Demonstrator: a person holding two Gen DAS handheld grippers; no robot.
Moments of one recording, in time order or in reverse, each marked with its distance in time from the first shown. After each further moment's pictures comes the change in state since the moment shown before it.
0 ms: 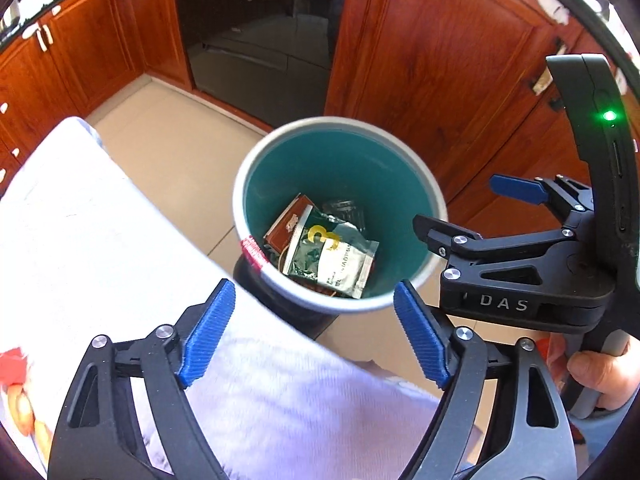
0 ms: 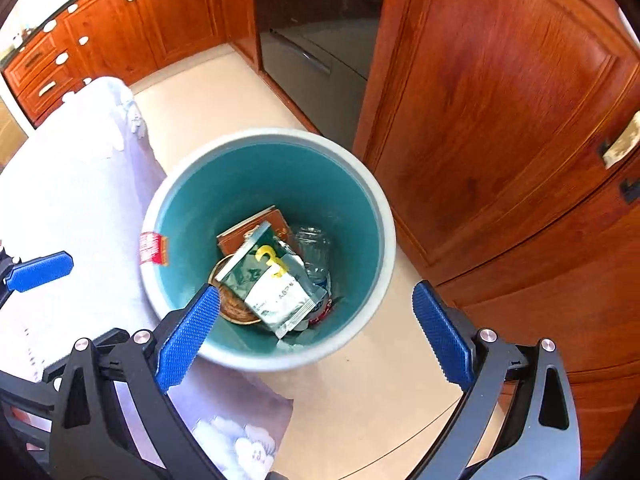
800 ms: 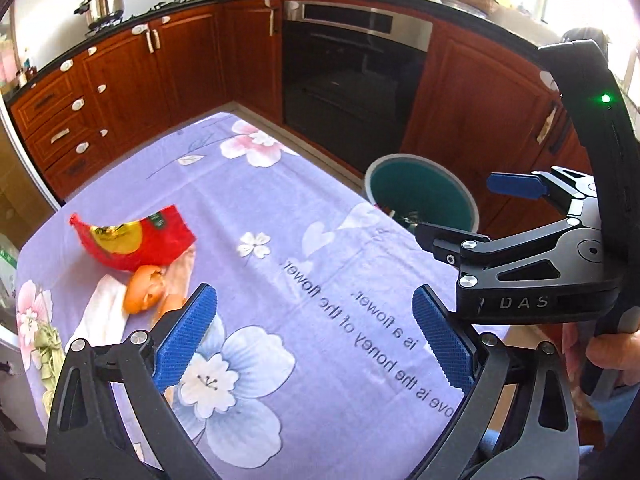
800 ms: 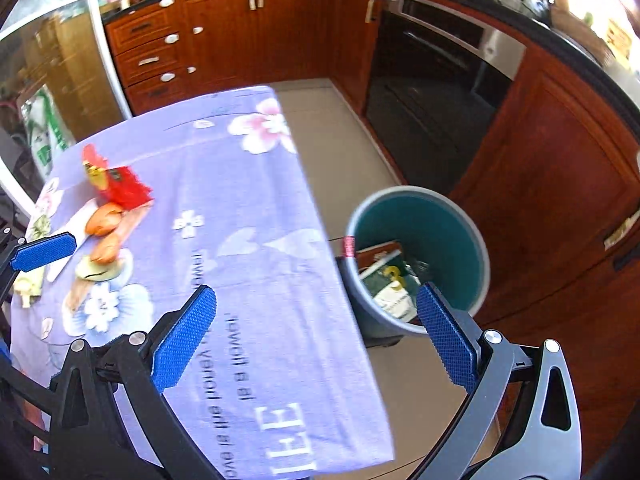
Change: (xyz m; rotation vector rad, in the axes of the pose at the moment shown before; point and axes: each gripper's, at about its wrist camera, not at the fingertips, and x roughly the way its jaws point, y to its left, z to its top) left arm -0.158 0.087 -0.127 -0.155 -0.202 0.170; right arm -0.125 0.162 -0.043 -0.263 -0.129 0.148
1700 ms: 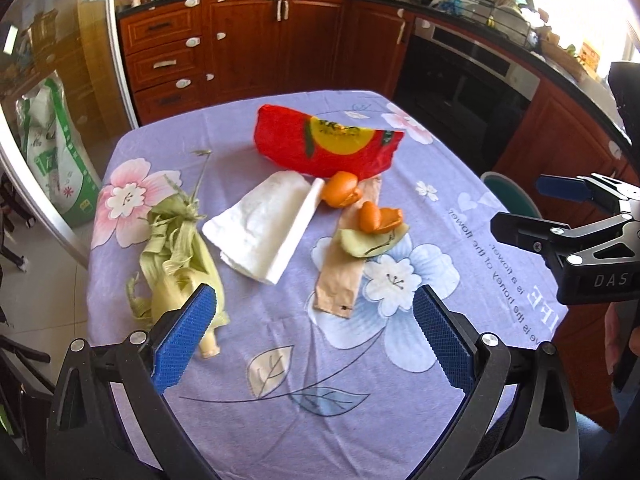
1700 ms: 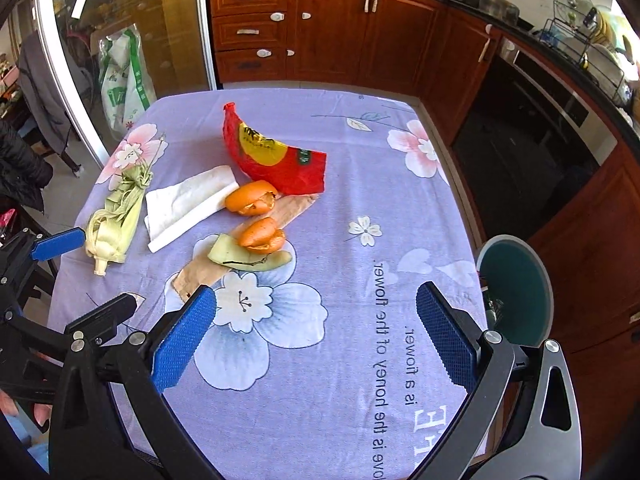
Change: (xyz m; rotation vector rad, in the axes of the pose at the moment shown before) left arm -0.077 0.151 -0.114 -0.304 -0.020 0.170; right arm -0.018 0.167 -0.001 -0.232 0.009 0.138
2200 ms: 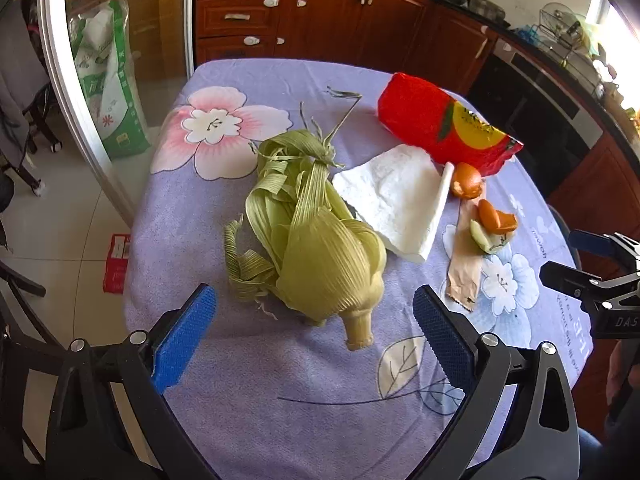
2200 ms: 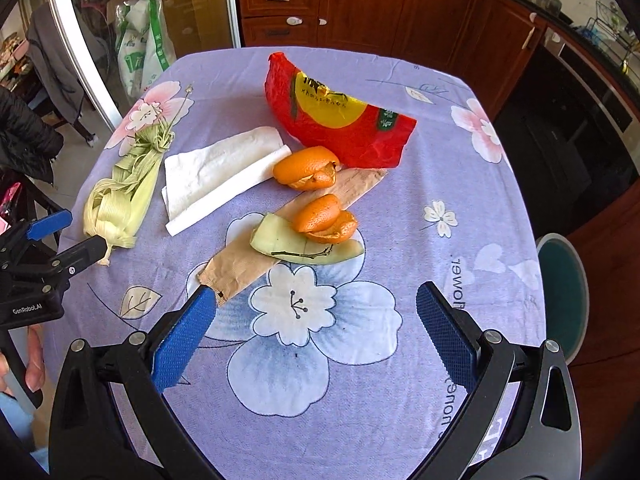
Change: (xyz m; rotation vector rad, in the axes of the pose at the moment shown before) left arm 0.032 0.100 -0.027 -0.229 0.060 0.060; right arm 0.062 0.044 0.002 -0.052 0.107 0.054
